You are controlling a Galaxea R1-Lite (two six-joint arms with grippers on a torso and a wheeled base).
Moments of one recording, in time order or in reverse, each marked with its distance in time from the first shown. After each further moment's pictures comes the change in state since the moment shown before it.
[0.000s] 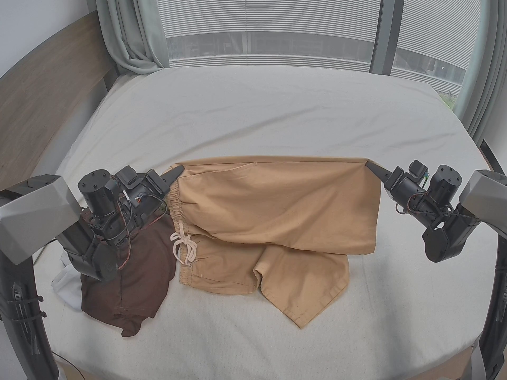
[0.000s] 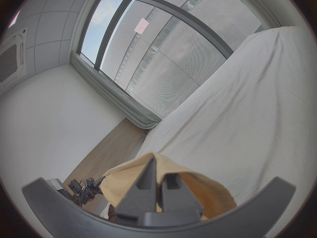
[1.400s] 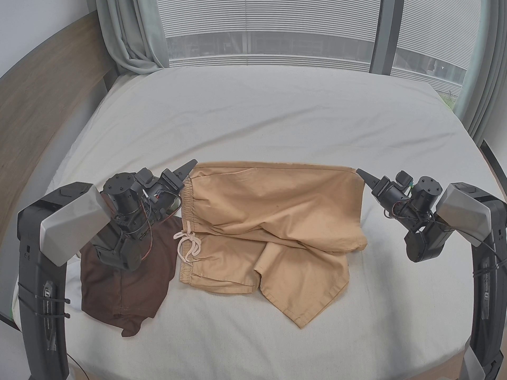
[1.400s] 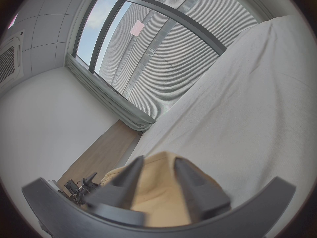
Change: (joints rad) left arm -0.012 0.234 -0.301 0.021 0.039 -0.072; right arm -0.013 0.250 -0.256 0.001 -0.009 0.024
